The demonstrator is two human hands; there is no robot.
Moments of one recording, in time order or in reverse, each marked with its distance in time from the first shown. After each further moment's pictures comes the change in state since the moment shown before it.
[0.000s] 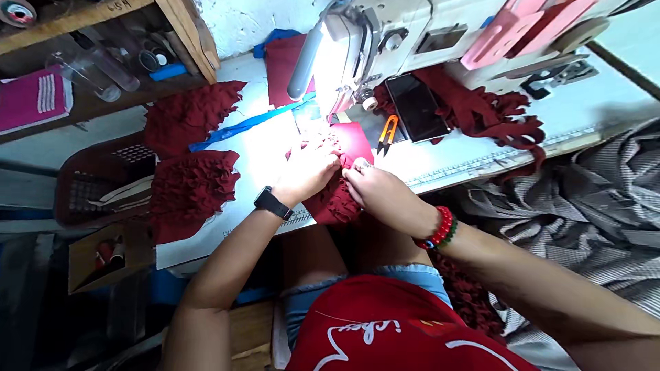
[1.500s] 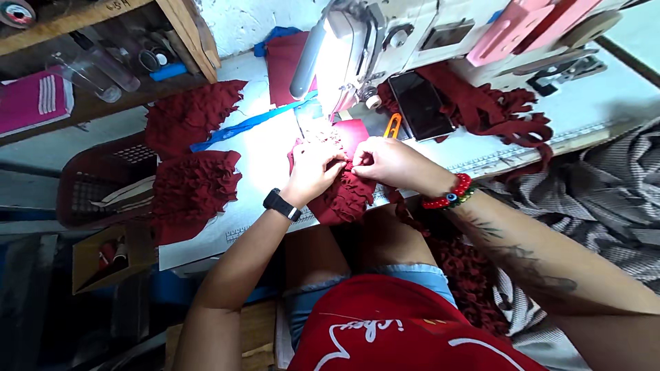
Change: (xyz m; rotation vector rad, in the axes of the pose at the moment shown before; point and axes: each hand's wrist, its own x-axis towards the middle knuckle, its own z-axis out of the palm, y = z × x) left_hand -0.002 0.001 0.020 -0.303 0.117 -0.227; right_hand 0.025 0.021 -0.044 0.320 -0.137 0.211
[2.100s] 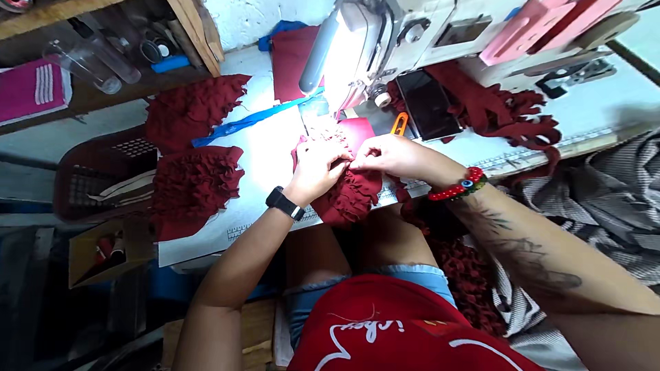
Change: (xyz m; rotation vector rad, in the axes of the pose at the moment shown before) left_hand -0.003 0.005 -0.005 -0.017 0.010 0.021; right_hand 0.032 0.020 -0.003 0.253 -0.176 0.125
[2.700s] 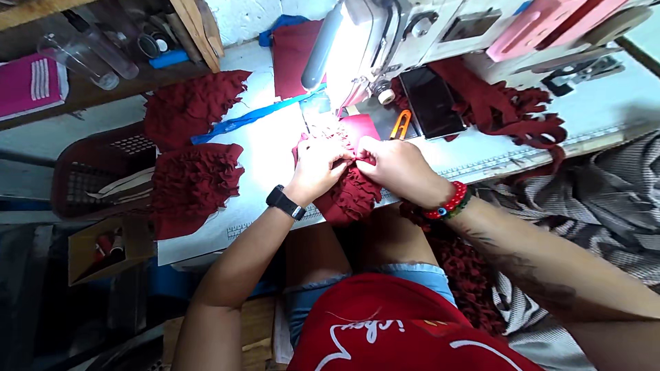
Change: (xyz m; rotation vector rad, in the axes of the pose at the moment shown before) left_hand -0.002 0.000 0.000 0.042 0.023 0.037; right_hand -0.016 -0.005 0.035 -0.519 0.349 -0.174
